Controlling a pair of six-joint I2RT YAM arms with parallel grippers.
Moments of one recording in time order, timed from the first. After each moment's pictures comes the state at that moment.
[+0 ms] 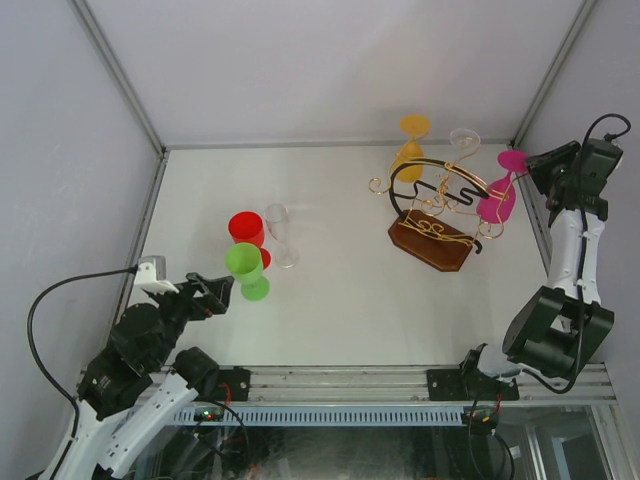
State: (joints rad) left arm -0.63 0.14 0.70 -0.79 -0.39 -0.57; right arm -0.47 1.43 1.29 -0.30 -0.26 0.75
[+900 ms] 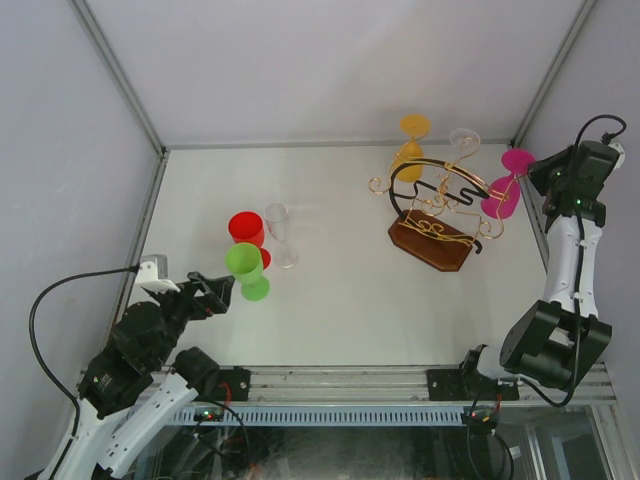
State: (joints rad) left arm -0.63 0.15 0.70 -0.79 -0.39 -0.57; right arm -0.44 1.35 1.26 -0.34 -0.18 0.67
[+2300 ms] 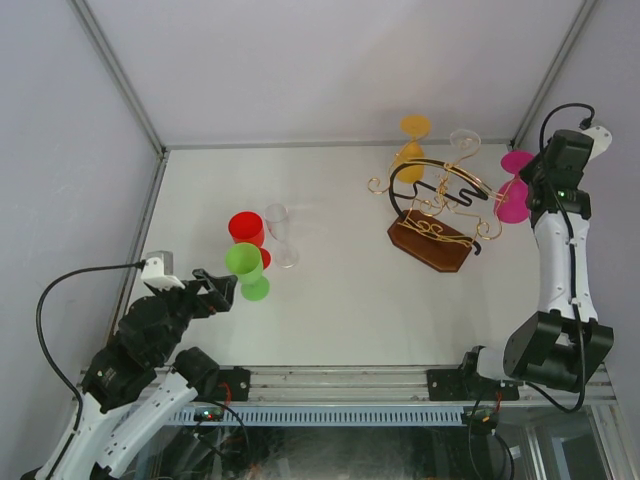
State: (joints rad) left arm -0.63 0.19 0.70 -0.80 -0.39 -0.57; right arm -0.28 1.34 1.32 -0.42 0.16 0.45
